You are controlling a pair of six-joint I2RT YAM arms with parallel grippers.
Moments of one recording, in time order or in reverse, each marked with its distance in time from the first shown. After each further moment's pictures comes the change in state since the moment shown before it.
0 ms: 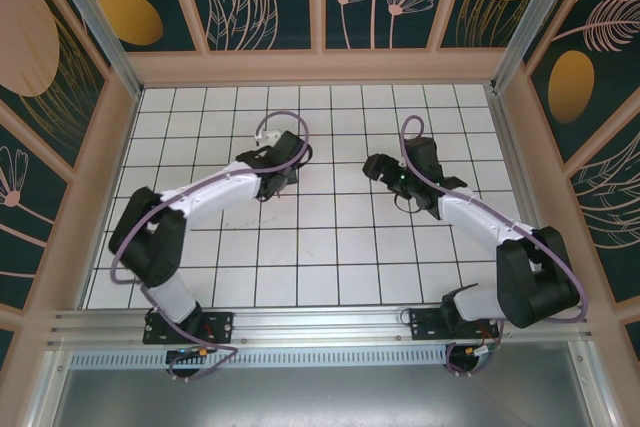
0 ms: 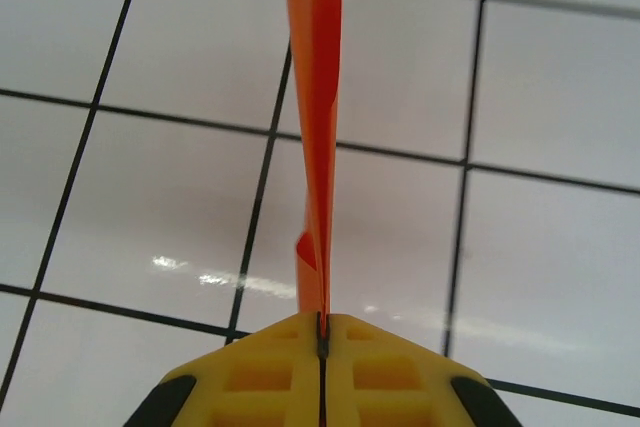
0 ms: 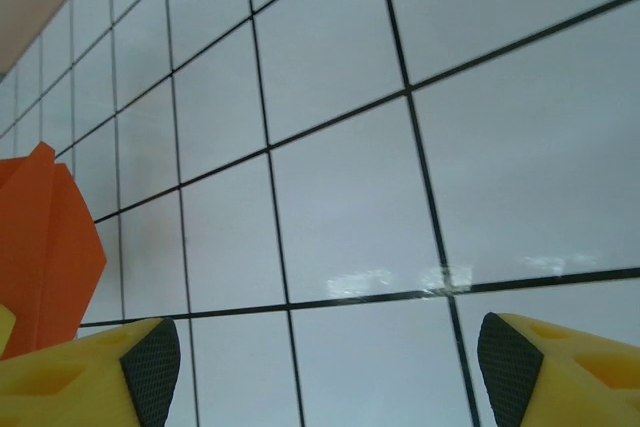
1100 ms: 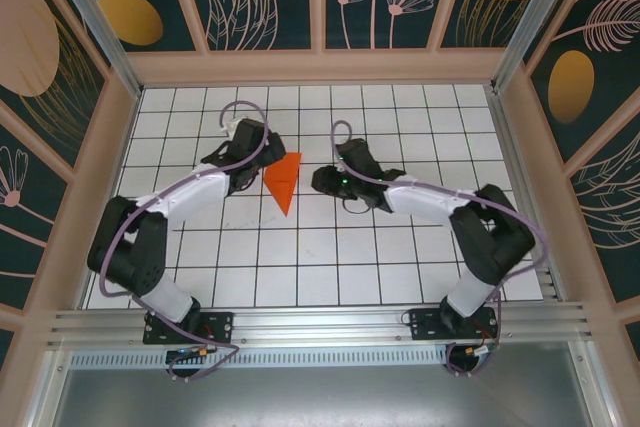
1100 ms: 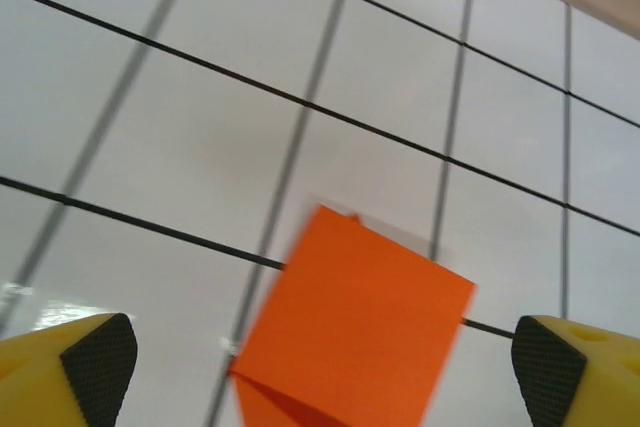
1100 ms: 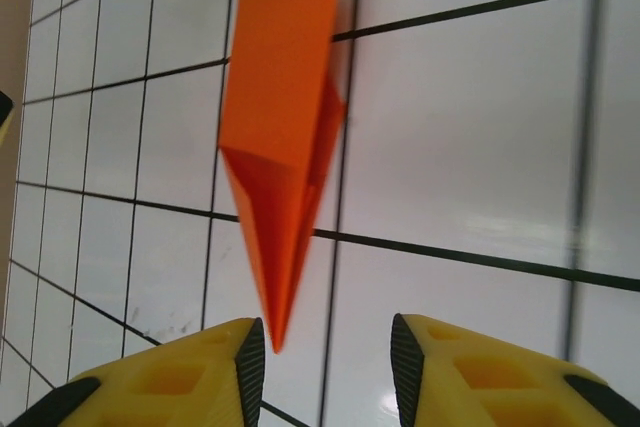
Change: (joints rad) left arm 0.239 -0.166 -0.206 0.392 0.207 0.009; right arm 0.354 0.351 0.265 0.077 0.000 0.034
